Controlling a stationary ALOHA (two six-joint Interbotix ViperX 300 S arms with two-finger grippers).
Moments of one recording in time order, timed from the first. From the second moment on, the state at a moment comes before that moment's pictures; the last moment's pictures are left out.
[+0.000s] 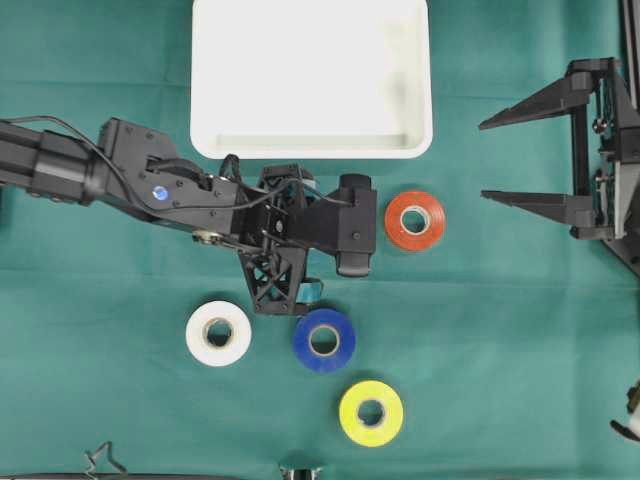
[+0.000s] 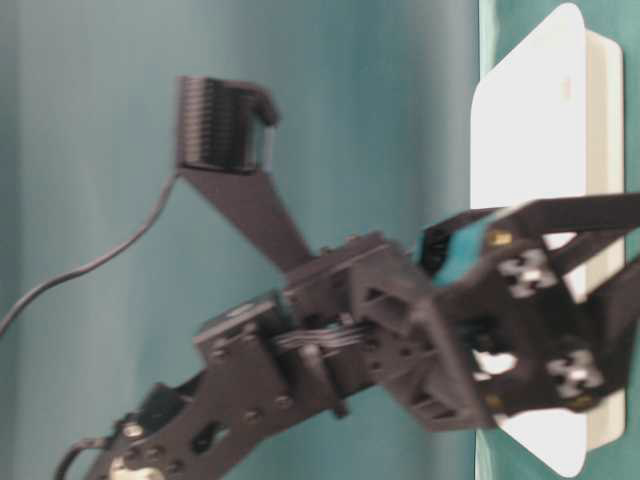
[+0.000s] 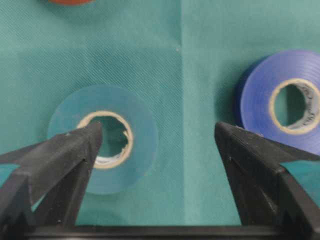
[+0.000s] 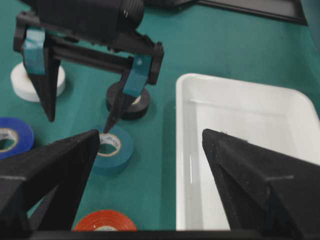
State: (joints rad) left arm -0.13 0.24 0.27 0.00 0.50 -0.10; right arm 0.00 -0.87 1.11 -0.05 0.00 0.03
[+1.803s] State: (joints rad) left arm -0.13 0.30 0.32 0.00 0.44 -0.12; right arm 0.00 -0.85 1.11 -0.05 0.00 0.03
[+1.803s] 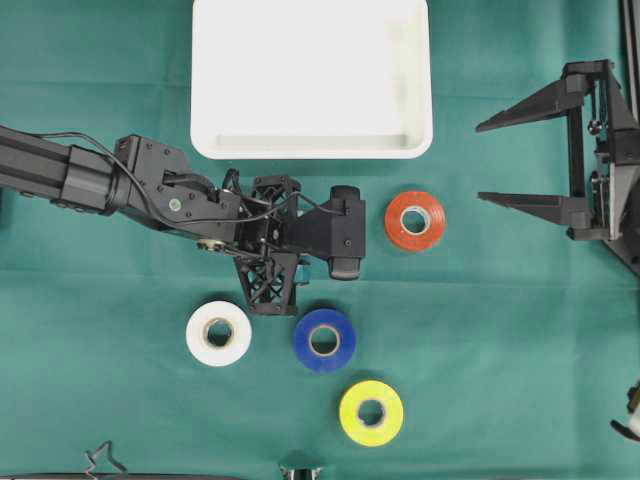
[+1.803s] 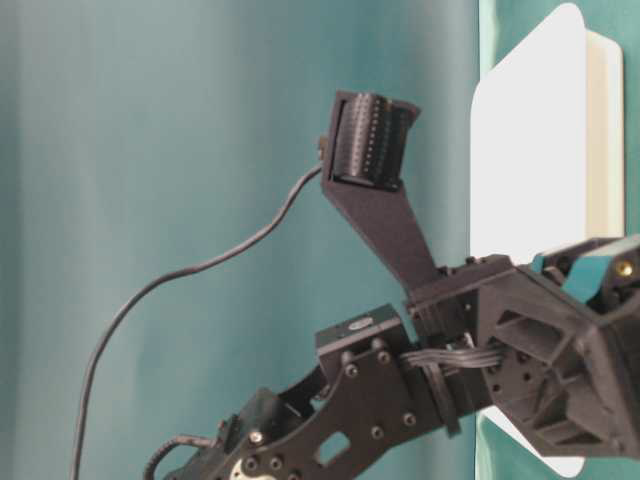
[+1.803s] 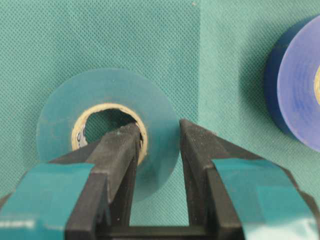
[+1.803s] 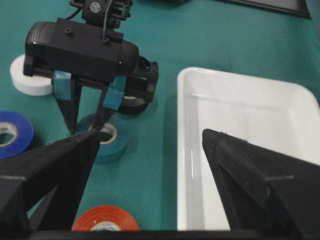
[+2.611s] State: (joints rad) left arm -0.13 0.00 0.19 0.00 0.79 -0.11; right arm 0.00 -0.85 1.11 -0.05 0.00 0.03
